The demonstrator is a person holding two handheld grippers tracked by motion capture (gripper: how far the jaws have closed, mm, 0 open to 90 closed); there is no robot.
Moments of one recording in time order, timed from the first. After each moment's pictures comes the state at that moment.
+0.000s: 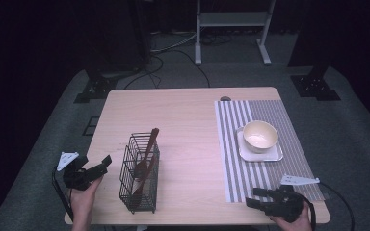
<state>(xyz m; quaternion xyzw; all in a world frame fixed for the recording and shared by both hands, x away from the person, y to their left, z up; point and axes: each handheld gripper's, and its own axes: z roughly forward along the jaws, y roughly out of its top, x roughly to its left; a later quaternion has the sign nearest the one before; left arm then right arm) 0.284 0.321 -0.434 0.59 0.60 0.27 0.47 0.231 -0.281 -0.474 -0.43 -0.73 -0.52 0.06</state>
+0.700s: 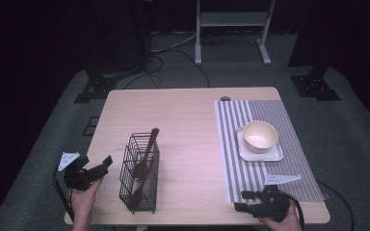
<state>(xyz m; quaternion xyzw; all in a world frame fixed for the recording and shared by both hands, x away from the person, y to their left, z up) 0.284 0.319 -0.435 0.59 0.60 0.27 0.47 0.238 -0.246 -0.474 -0.40 -0.77 -0.49 0.09</state>
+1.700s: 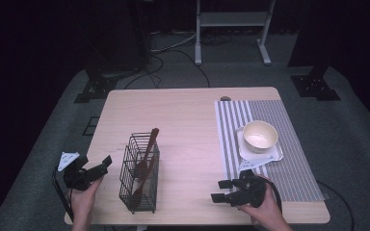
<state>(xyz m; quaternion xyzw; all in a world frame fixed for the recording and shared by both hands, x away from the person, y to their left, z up) 0.283 0.320 -0.434 0.59 0.60 0.27 0.47 0.265 -0.183 -0.432 -0.35 -0.79 -0.49 0.12</state>
